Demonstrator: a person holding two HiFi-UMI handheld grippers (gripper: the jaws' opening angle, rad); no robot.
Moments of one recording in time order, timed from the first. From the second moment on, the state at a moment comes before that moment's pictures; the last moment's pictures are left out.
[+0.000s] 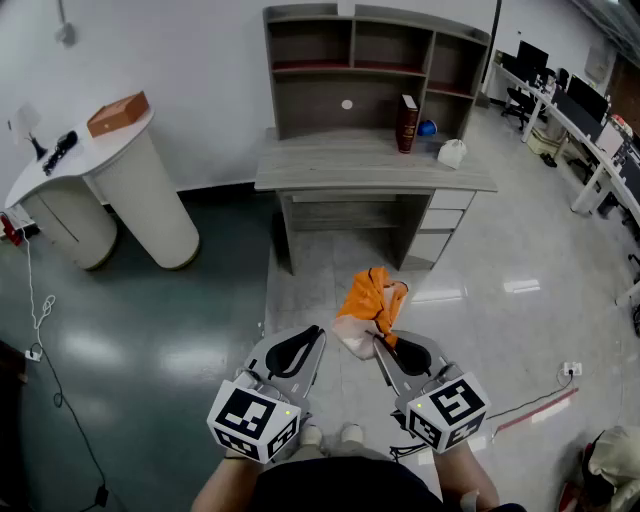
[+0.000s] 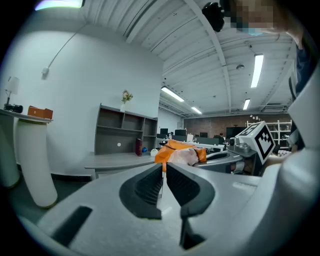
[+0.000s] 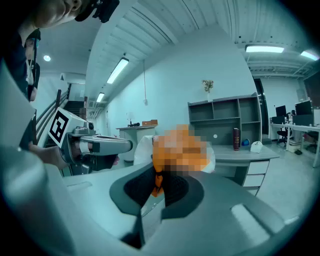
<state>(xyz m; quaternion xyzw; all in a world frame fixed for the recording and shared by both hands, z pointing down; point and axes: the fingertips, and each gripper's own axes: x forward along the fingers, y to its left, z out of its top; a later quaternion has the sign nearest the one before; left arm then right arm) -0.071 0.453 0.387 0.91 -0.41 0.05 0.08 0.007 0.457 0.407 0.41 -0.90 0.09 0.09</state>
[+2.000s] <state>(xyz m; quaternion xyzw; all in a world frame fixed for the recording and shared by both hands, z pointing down) -0.069 0.240 0.401 0.91 -0.39 0.06 0.09 0.002 0.250 0.429 0.40 -0.90 0.12 0.13</state>
